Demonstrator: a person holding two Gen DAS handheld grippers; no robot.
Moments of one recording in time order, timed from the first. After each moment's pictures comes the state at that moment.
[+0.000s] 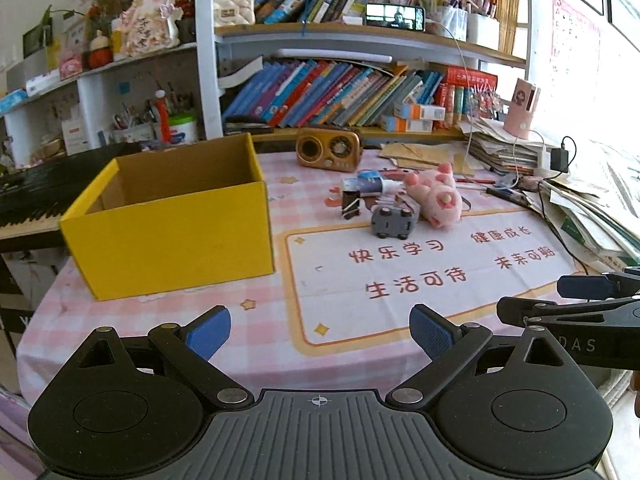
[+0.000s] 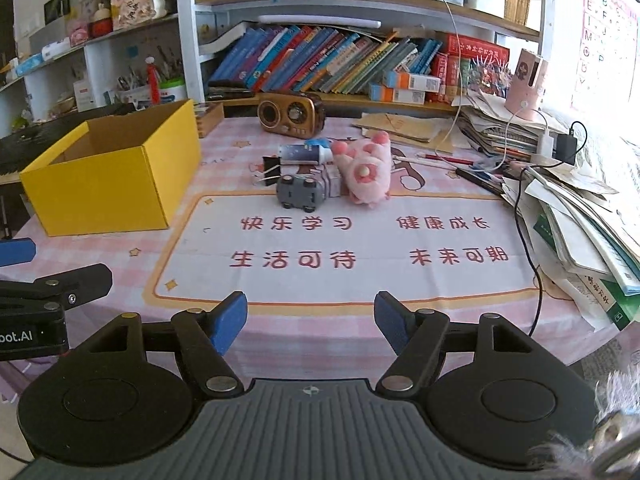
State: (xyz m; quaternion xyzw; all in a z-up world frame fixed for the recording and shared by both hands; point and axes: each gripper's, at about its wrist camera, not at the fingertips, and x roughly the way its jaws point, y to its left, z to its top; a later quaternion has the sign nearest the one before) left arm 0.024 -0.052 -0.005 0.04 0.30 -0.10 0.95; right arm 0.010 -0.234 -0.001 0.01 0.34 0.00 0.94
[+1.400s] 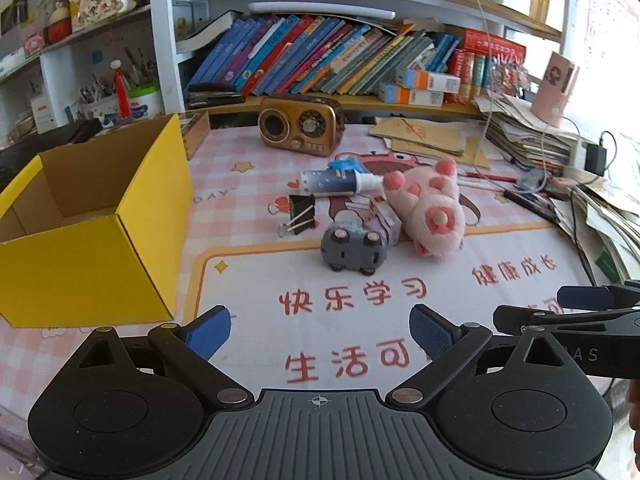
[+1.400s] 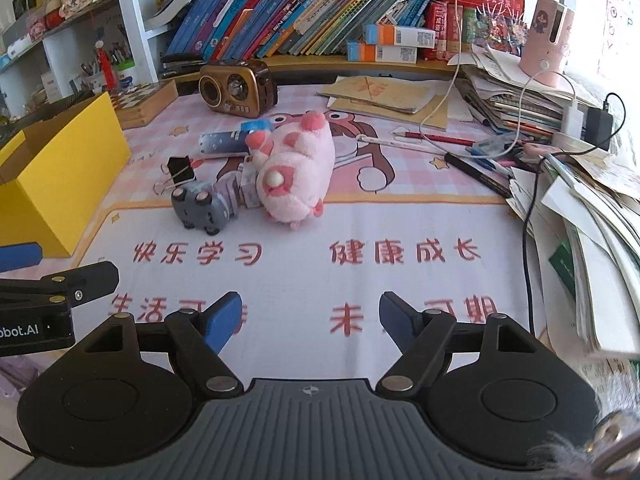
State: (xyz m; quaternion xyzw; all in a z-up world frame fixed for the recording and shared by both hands) left arm 0.144 -0.157 -0.025 0.02 0.36 -0.07 0.93; right arm 0.143 -0.349 -0.028 0.03 0.39 0.03 0.92
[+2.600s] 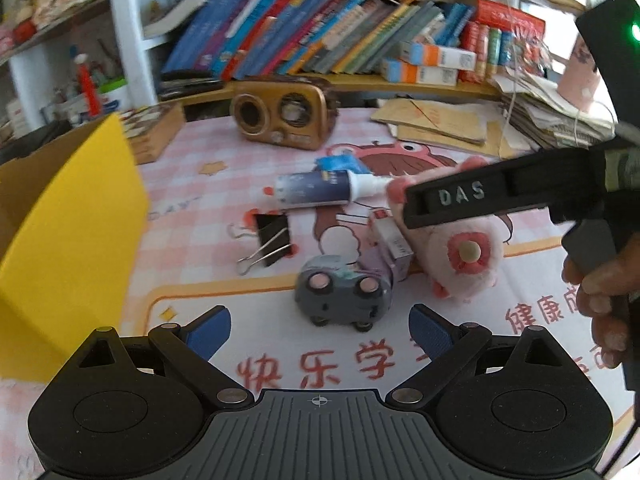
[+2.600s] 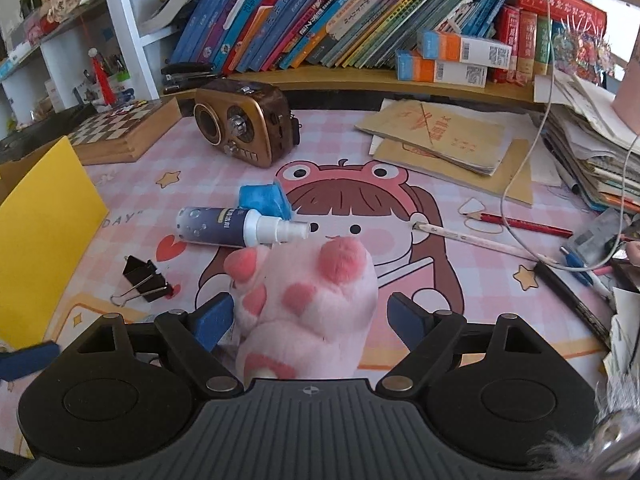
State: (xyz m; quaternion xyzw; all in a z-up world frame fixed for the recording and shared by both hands) left arm 0.232 -0.195 -0.062 0.05 0.39 -0.06 0.92; right arm 0.308 -0.345 -0.042 0.03 0.40 0.09 0.91
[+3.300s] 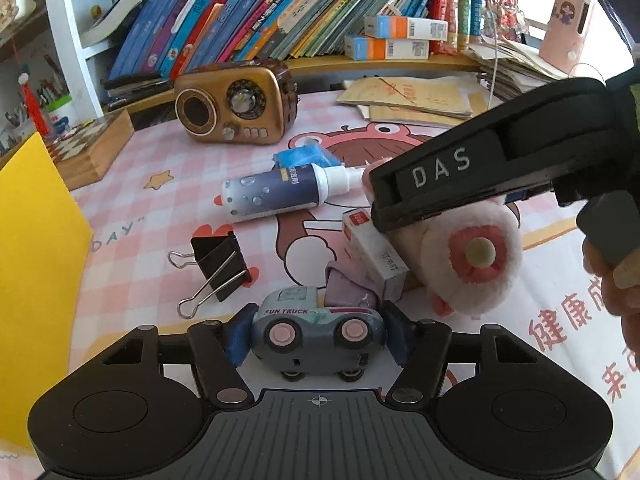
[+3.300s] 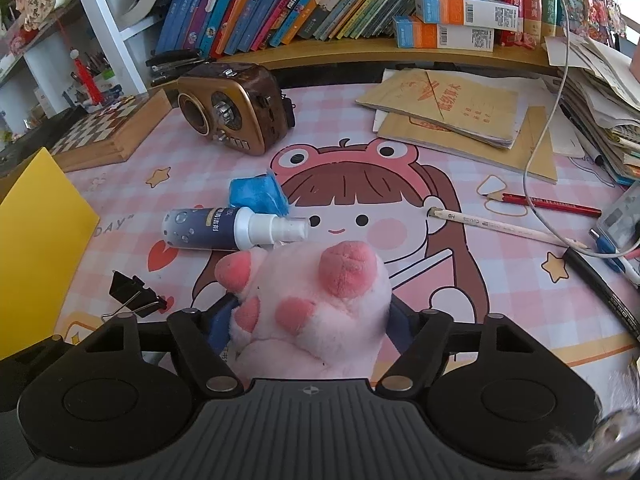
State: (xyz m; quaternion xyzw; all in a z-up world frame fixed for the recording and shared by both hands) left arm 0.272 -0.211 -0.089 0.08 0.40 -0.11 0.91; right arm 0.332 -0.349 -0.053 0.07 0.43 0.09 0.89
